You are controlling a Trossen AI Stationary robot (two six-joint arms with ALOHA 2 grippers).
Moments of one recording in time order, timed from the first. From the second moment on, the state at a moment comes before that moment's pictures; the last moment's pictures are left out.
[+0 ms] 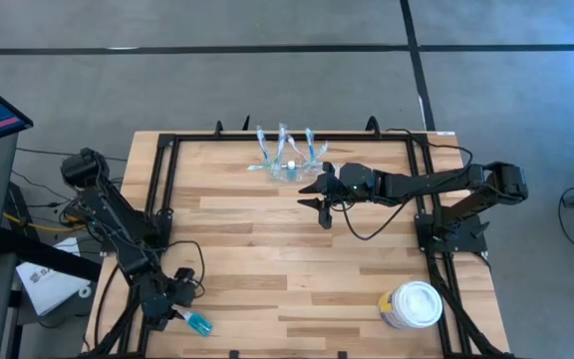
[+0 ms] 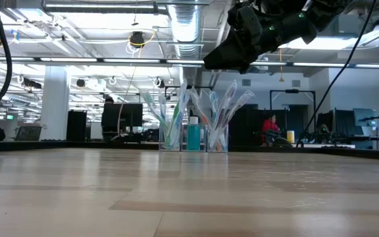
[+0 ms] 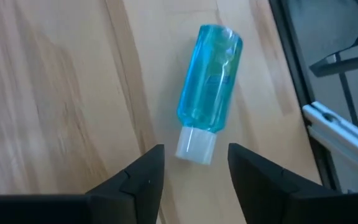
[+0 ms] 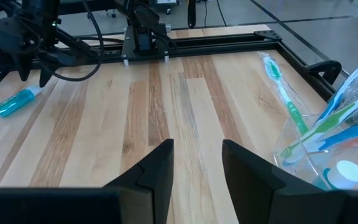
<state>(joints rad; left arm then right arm) -1.06 1.25 0.46 -0.20 -0.10 -0.81 -0.11 1.43 0.80 0.24 -0.03 0.03</state>
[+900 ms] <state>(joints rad) -1.06 1.36 0.46 -0.14 -0.10 -0.81 -0.11 1.43 0.80 0.24 -0.03 0.03</state>
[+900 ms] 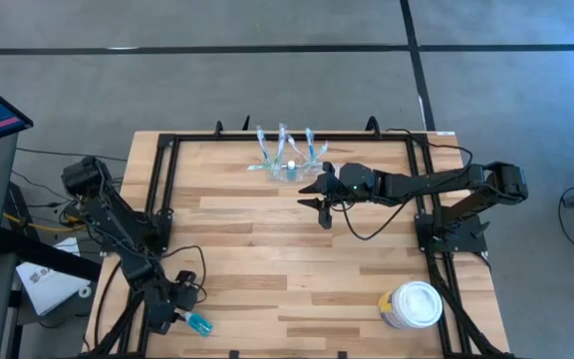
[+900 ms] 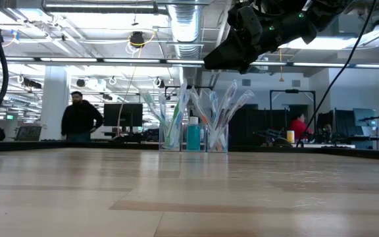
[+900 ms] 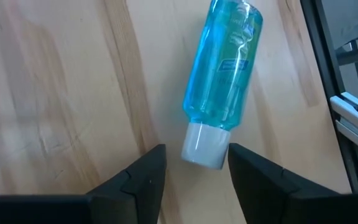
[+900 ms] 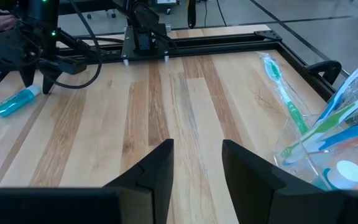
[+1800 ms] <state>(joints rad) -1.07 1.43 0.46 -0.09 -0.14 -0.78 -0.11 1.43 0.80 0.24 -0.03 0.03</state>
